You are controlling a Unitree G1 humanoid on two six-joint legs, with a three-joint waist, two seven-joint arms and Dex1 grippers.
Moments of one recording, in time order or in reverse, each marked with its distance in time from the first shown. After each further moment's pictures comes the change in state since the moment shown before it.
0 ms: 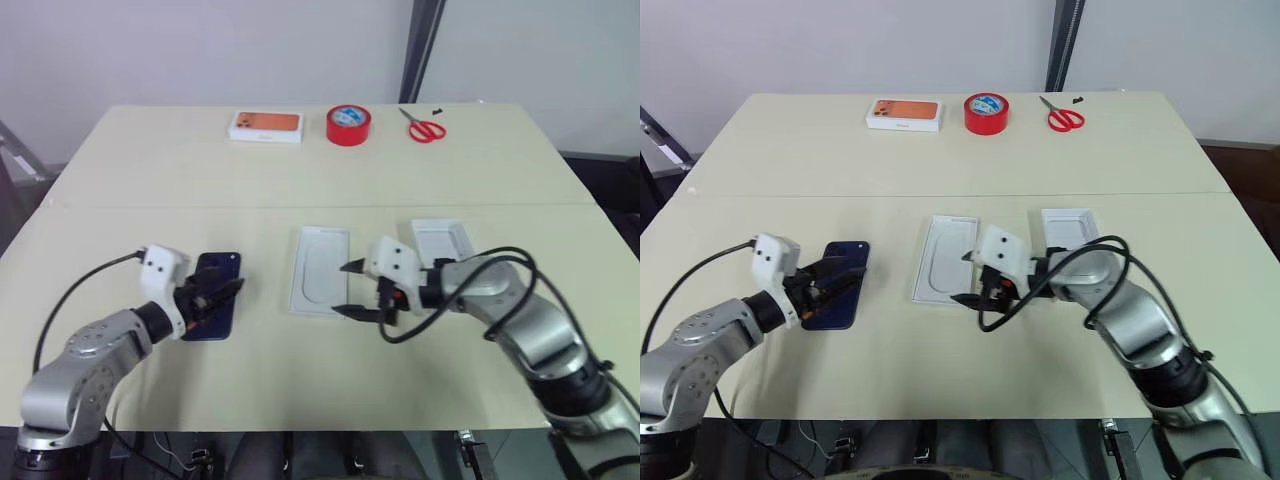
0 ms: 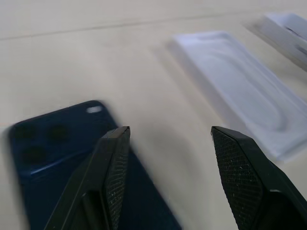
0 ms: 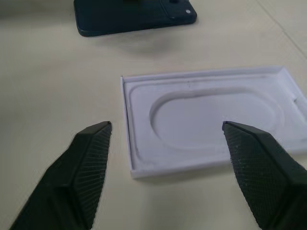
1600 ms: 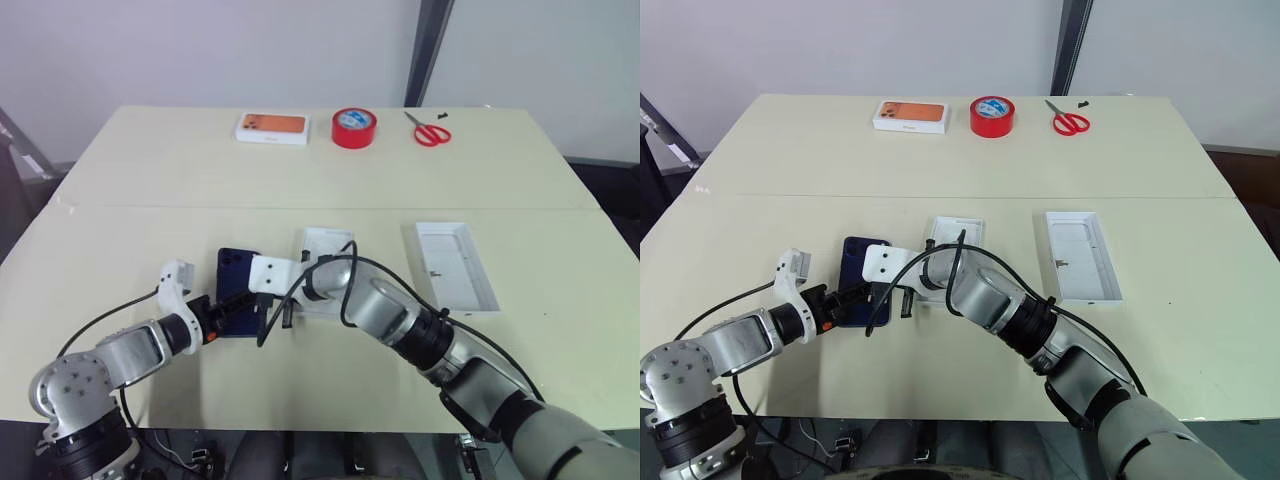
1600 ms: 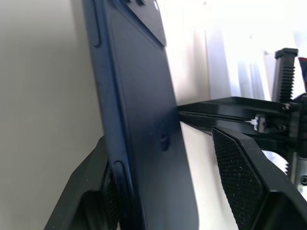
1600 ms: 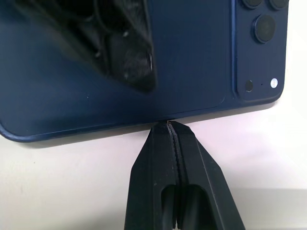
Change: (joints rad) left arm -0.184 -0.327 0.312 0.045 -0.454 0.752 0.446; right arm -0.333 0.424 0.430 0.525 -0.421 -0.033 -0.098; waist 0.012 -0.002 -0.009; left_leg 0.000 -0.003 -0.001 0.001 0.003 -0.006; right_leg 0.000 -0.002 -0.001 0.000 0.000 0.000
